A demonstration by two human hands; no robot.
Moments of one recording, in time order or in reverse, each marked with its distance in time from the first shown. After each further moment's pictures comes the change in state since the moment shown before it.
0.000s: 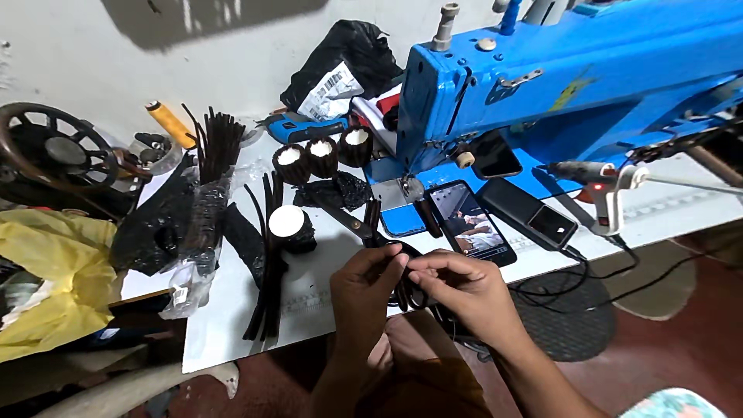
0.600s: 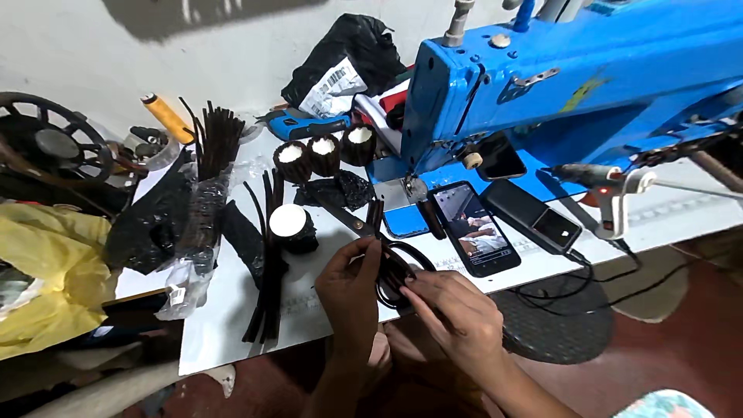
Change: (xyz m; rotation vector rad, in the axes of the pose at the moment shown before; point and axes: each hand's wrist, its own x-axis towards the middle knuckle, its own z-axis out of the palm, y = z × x) left_hand 0.008 -0.007 0.001 -0.093 0.296 -0.028; right_hand -0.021 0.014 0.023 -0.715 0.168 -0.461
